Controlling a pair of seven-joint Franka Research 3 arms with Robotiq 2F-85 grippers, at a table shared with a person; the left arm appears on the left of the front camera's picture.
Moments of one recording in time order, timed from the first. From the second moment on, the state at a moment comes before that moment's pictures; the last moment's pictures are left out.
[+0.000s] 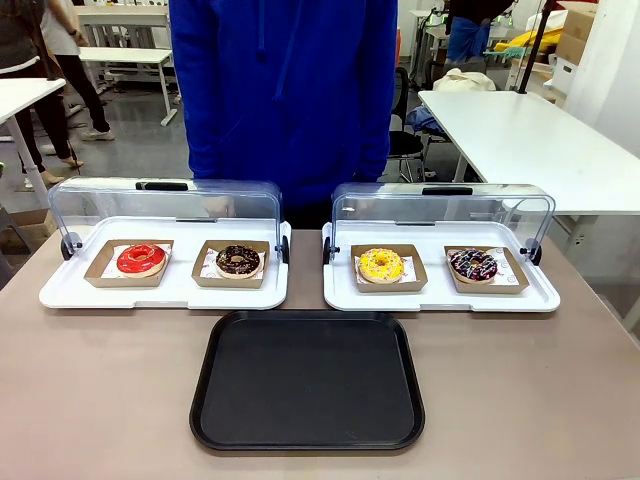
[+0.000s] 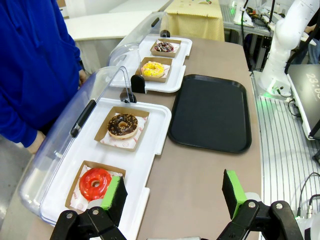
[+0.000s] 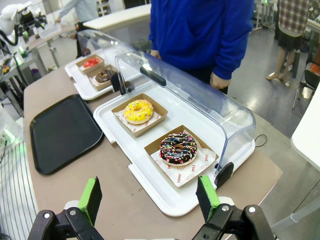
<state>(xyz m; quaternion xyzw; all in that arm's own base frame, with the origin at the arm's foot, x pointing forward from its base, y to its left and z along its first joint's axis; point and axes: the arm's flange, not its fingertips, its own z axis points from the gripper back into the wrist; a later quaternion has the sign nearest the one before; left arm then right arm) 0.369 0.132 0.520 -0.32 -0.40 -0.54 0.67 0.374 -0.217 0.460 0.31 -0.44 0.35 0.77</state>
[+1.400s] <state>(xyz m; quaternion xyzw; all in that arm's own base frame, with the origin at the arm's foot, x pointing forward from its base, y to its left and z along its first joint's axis) 0.369 0.132 0.520 -0.32 -0.40 -0.54 0.67 0.374 -0.217 0.460 0.31 -0.44 0.35 0.77</state>
